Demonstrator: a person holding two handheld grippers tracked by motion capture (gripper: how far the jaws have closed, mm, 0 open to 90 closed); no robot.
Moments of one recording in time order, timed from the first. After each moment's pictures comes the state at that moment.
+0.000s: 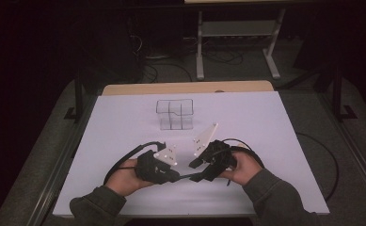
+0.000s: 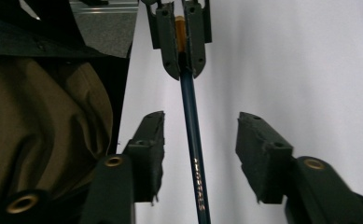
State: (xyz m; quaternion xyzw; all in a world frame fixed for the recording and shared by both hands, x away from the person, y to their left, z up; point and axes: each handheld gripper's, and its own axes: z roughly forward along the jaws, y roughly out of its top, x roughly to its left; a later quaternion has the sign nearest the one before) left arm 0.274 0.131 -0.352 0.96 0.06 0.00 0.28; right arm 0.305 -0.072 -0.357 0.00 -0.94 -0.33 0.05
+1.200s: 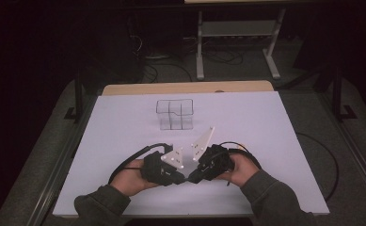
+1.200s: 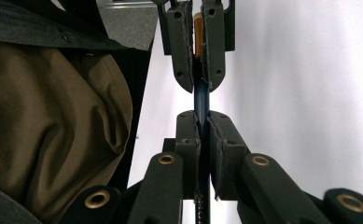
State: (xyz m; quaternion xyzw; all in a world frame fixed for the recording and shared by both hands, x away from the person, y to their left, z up) left arm 0.271 0.116 -0.352 0.96 0.03 0.00 0.27; right arm 0.304 -0.068 -0.369 0.01 -0.94 -0.32 0.09
